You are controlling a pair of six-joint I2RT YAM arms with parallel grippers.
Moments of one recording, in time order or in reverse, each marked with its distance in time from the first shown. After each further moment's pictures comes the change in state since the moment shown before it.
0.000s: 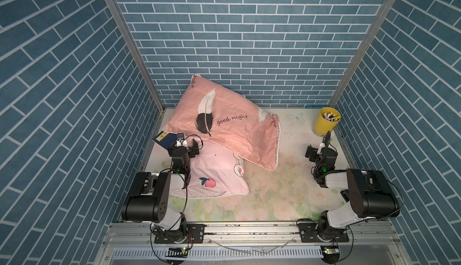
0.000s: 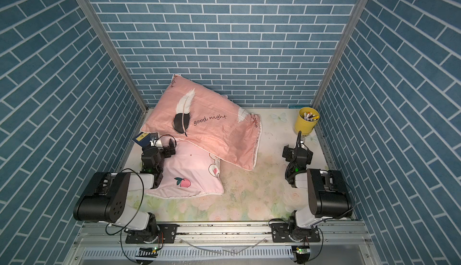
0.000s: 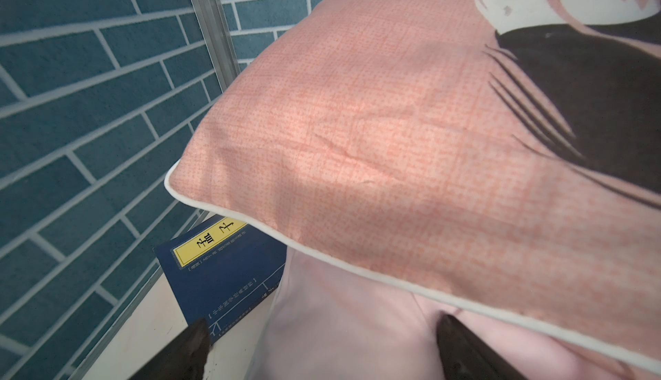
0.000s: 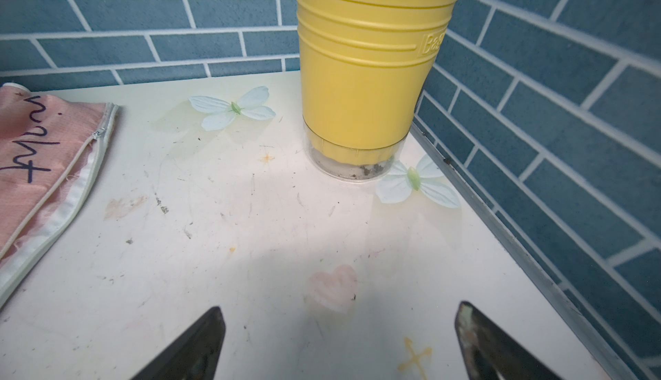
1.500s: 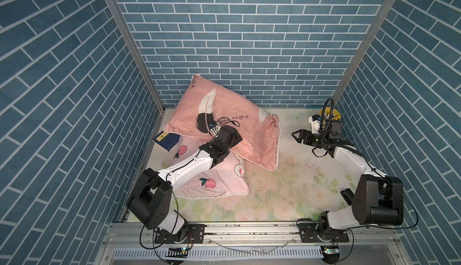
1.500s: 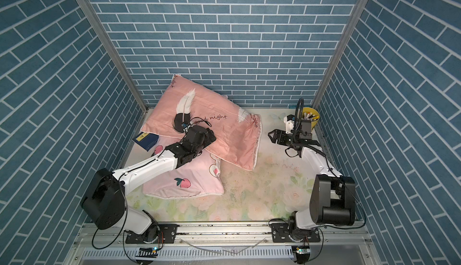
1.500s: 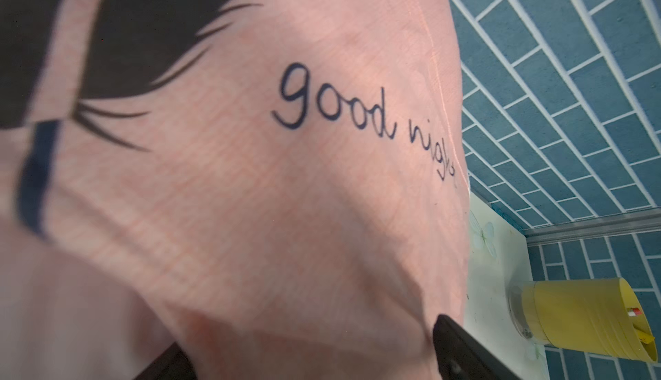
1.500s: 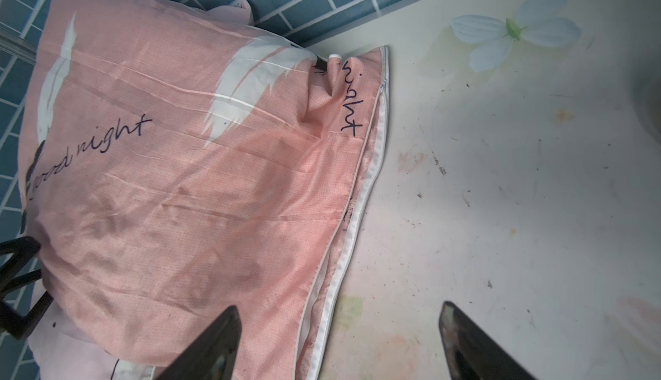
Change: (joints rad) left arm -0.586 0.042 0.702 -1.077 -0.108 -1.015; right arm -0.005 -0.076 0.612 -1.043 -0.789 0.184
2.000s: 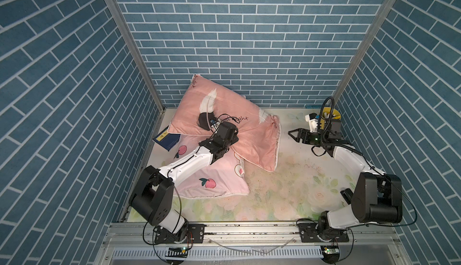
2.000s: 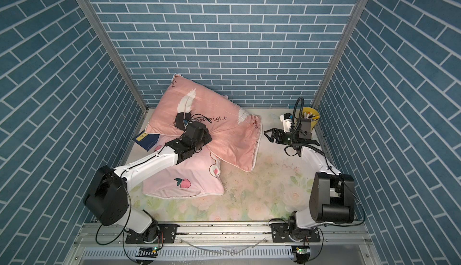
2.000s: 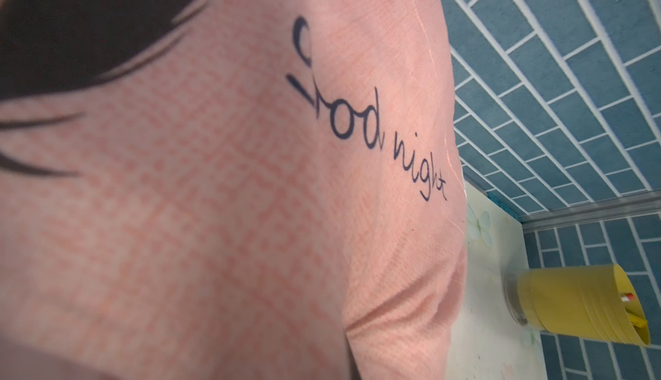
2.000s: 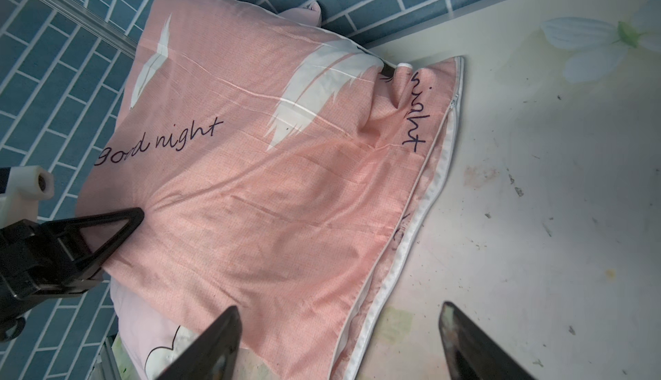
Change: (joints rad) left arm 0.024 -0.033 0.016 -0.050 0.076 0.063; right arm 0.012 0.053 0.005 0.089 -0.179 0.013
